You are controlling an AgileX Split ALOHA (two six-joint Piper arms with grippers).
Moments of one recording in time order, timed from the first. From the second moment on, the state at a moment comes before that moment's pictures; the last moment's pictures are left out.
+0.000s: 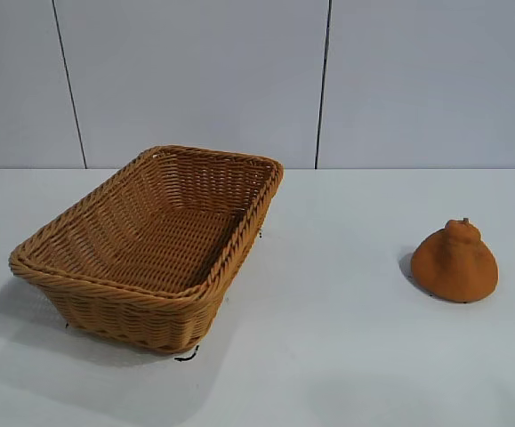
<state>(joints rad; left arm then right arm) 0.02 0.87 -0.89 -0.08 0.85 0.04 0.02 0.00 -0.49 -0.01 1.02 0.01</state>
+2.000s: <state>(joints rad) -0.53 1.40 -1.00 0.01 0.86 -1.06 0.02 0.00 -0.49 -0.01 1.02 0.01</state>
